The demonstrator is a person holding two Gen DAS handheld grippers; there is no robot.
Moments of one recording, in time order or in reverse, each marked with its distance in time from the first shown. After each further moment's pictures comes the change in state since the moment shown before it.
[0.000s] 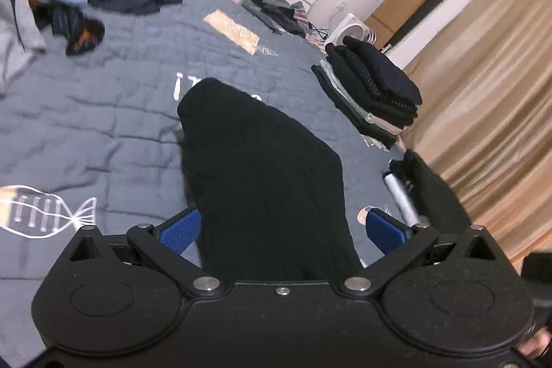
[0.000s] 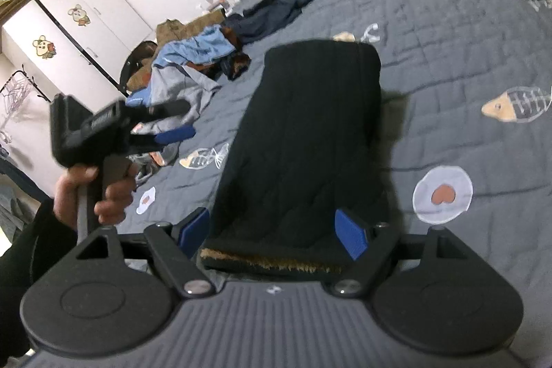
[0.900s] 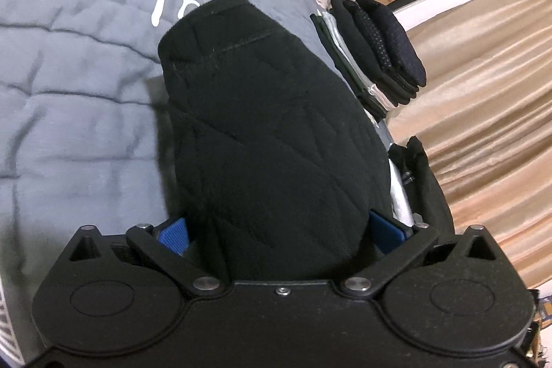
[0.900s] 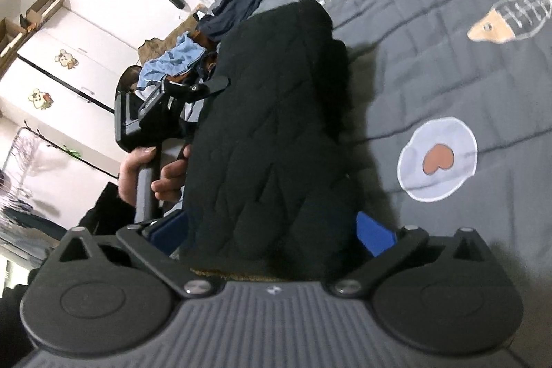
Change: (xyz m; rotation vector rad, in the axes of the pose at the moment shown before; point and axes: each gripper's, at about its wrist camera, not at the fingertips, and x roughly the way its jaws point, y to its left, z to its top) left arm 0.131 0.078 0.023 -0.135 0.212 -0.185; right arm 0.036 -0.074 -0.004 0.240 0.044 0.128
